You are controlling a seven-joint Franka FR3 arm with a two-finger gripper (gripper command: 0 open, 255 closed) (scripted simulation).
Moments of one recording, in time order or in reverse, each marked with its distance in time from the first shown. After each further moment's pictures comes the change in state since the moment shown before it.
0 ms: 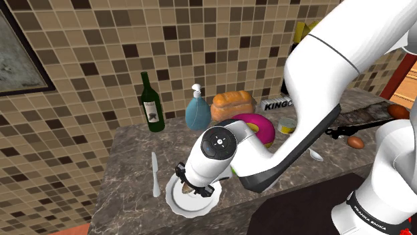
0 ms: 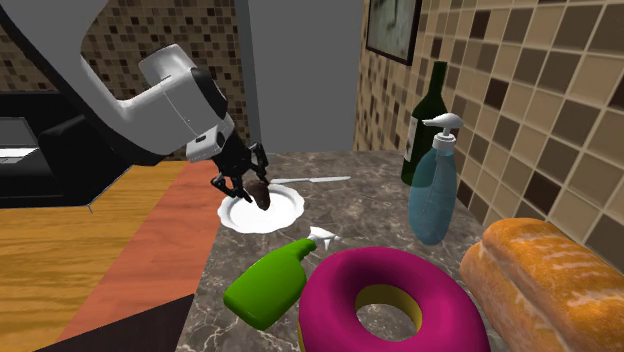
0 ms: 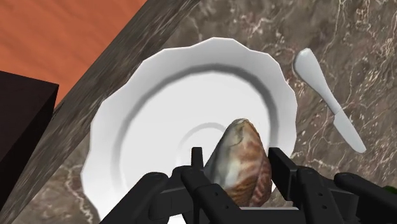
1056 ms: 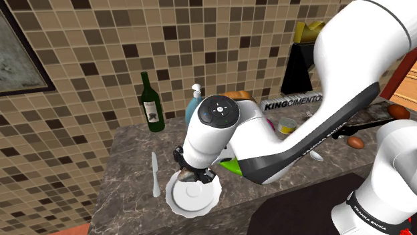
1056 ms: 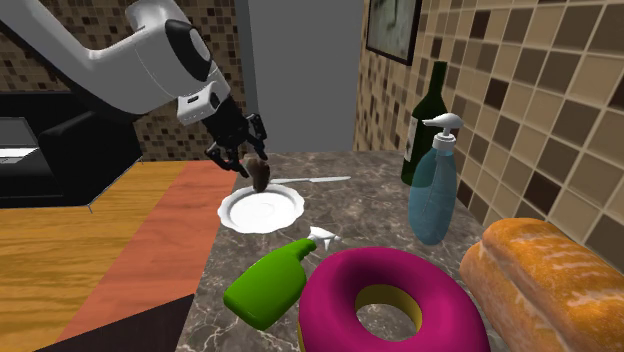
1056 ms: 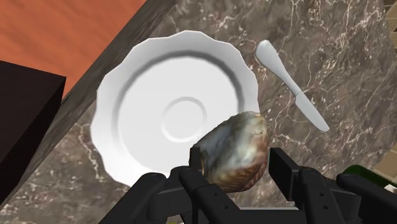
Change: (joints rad) arm -0.028 -0.159 0.056 -0.011 0.242 -0.126 -0.228
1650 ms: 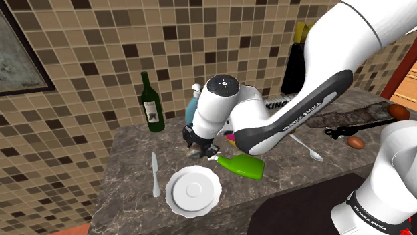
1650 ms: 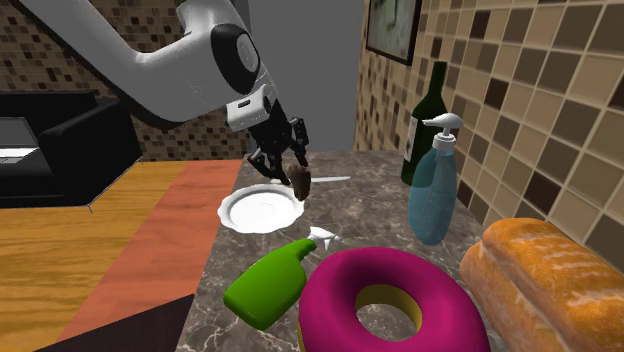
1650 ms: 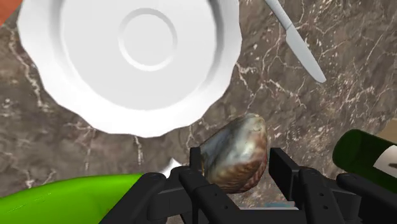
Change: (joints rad) arm -0.114 -0.001 -0.089 -0.016 0.057 0.093 -0.231
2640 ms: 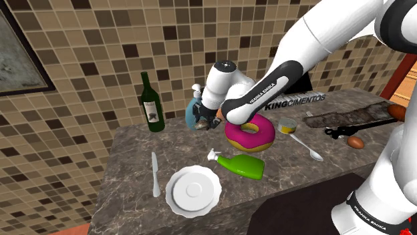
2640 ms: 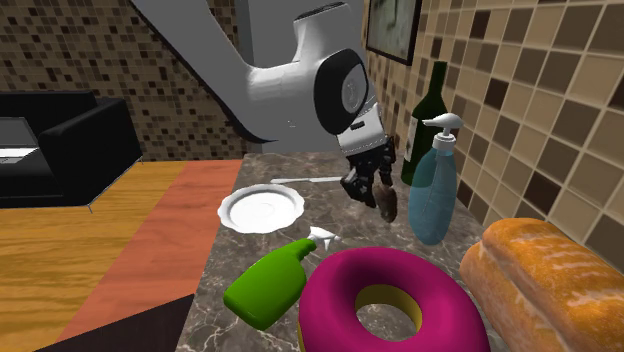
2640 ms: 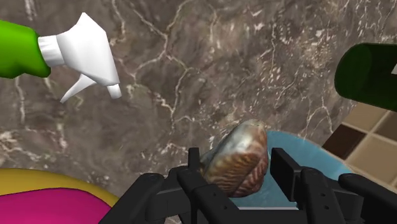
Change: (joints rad) arm -0.235 0.173 -0.073 0.158 0.185 0.109 -0.448
